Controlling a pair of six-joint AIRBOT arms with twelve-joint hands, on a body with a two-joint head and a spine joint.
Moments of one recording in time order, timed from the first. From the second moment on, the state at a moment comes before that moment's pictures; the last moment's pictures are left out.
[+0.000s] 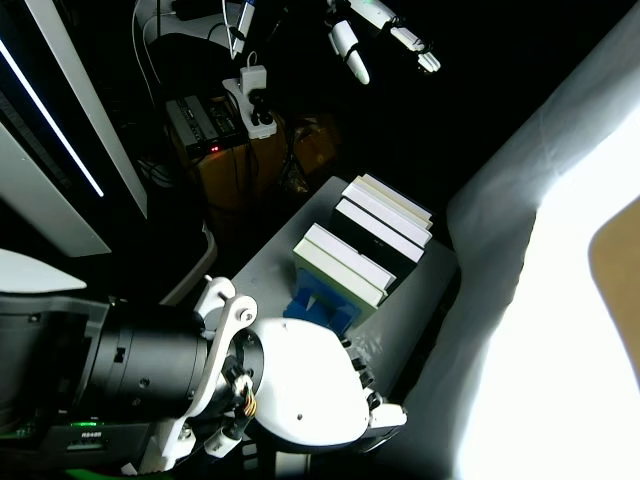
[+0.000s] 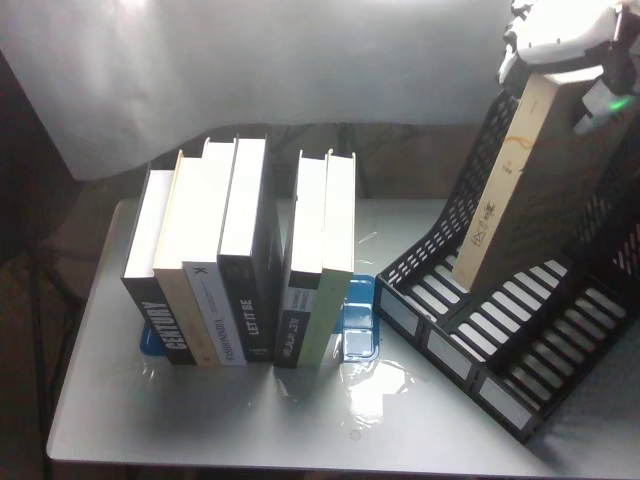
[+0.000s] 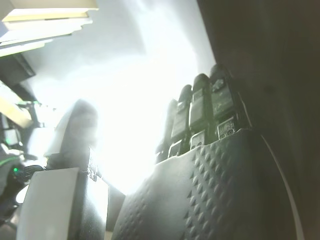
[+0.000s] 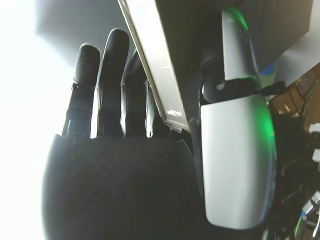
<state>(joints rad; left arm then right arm) 1.21 -0.97 1.13 -0.66 -1.47 0.53 0.03 -1.32 1.74 -2.44 0.35 0.95</state>
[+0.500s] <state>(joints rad) 1.21 -0.98 1.13 -0.66 -1.47 0.53 0.01 -1.33 1.75 -2.55 0.34 1.03</state>
